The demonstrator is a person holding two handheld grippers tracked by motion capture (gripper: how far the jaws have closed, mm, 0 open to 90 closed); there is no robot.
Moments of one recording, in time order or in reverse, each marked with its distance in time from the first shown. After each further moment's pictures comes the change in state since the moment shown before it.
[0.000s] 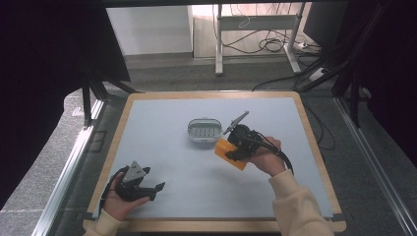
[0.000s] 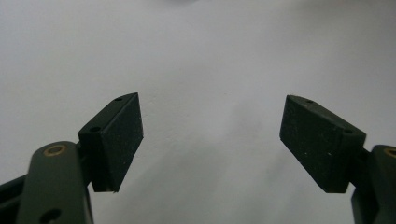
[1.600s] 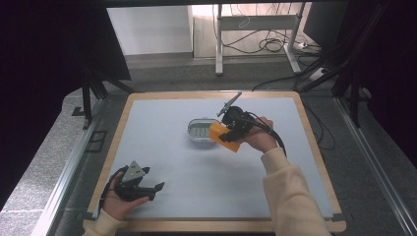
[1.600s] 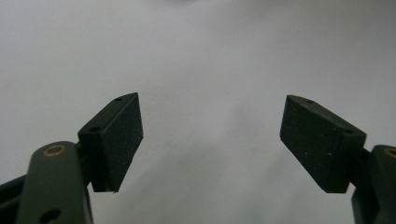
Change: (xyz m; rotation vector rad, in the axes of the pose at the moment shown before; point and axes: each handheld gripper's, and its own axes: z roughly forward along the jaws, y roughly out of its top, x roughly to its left) left arm 0.002 -0.001 -0.001 -0.004 -0.001 -0.007; right arm -0.034 0.041 0.008 -0.037 0.020 -0.070
